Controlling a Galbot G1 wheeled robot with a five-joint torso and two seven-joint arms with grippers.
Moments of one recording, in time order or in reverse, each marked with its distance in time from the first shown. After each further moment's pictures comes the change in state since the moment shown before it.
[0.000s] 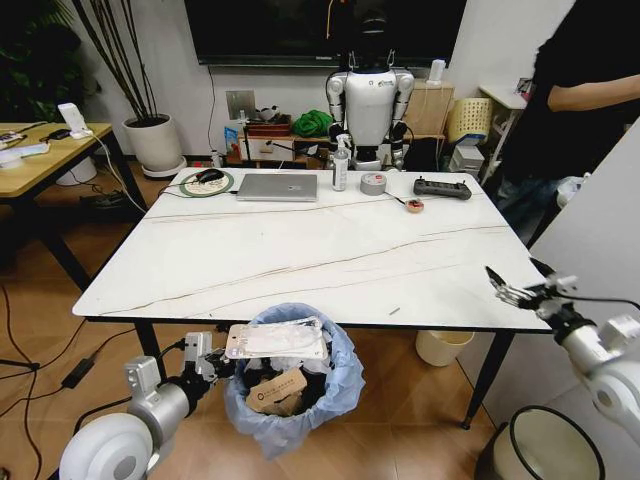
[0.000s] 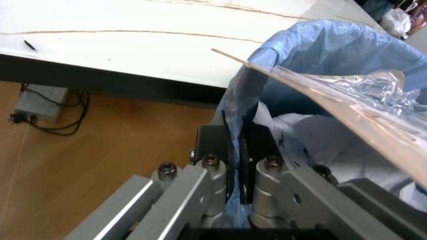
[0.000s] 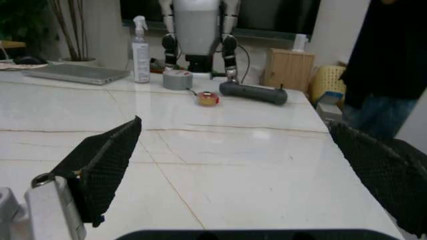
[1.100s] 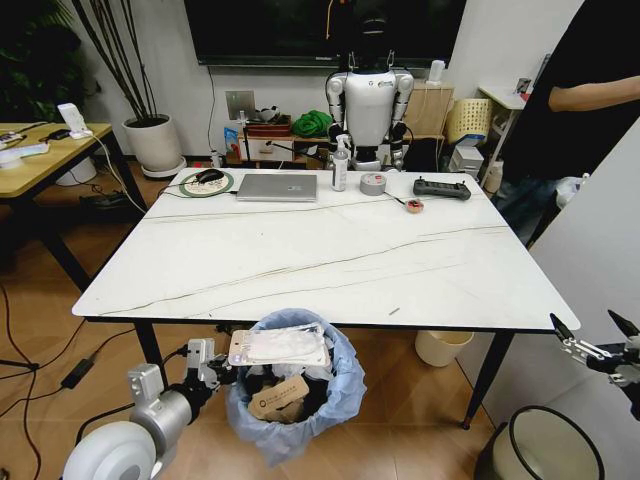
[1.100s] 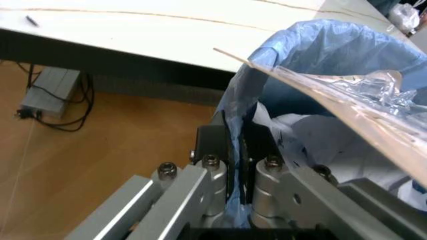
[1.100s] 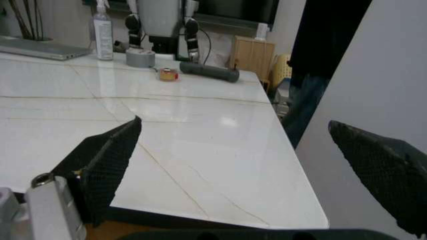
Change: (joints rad) left arm 0.039 -0.031 0.013 0.003 0.063 -0.025 0.005; right arm -0.284 0.138 0.249 0.081 -0.055 0.037 -0.030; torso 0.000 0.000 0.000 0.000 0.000
